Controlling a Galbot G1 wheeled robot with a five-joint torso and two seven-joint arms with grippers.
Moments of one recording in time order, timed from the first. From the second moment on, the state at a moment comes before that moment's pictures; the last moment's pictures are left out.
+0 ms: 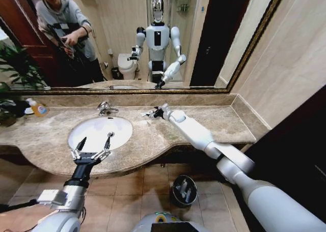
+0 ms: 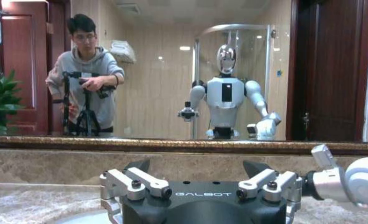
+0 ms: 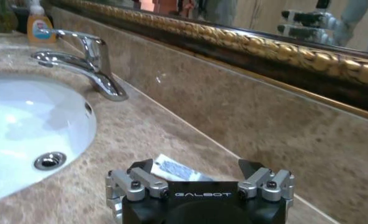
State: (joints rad) left arm 1.84 -1.36 -0.82 -2.47 -0.37 0.04 0.05; right arm -0.13 1.42 -0.34 0.84 0.43 -0.17 -0.31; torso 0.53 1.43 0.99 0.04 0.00
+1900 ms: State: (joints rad) left arm 1.84 -1.36 -0.82 -2.47 -0.37 0.04 0.05; right arm -0.20 1.37 -0.32 0.86 0.40 -0.14 -0.22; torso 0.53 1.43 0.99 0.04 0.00
